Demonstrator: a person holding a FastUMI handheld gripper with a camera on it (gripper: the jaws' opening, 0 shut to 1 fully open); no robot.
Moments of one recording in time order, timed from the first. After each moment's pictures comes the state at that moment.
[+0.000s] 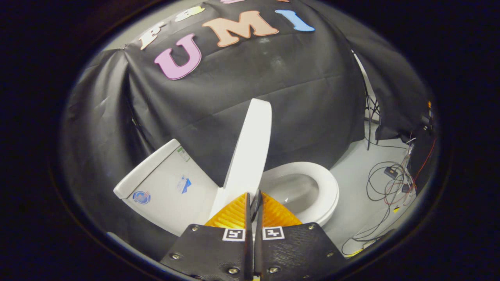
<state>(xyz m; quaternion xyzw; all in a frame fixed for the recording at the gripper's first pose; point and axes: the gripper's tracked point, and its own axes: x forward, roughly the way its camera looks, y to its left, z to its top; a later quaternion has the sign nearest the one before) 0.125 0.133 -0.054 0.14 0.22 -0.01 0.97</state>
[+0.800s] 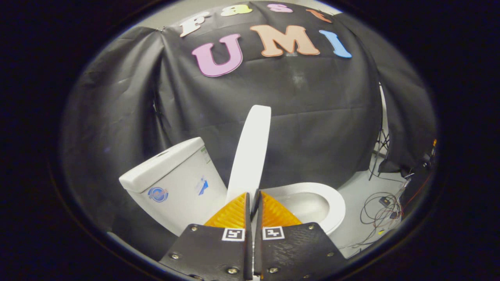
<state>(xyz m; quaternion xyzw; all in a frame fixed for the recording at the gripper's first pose) 0.127 0.186 -0.027 0.04 0.16 0.03 0.99</state>
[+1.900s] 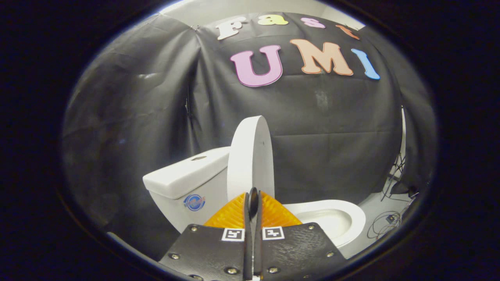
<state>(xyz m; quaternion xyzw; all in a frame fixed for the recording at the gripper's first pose) 0.130 0.286 -0.015 0.00 0.10 0.10 0.99</state>
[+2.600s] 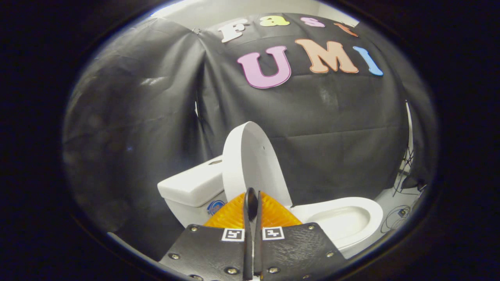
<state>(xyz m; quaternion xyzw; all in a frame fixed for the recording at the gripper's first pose) 0.130 0.339 -0.024 0.03 0.09 0.13 0.99</state>
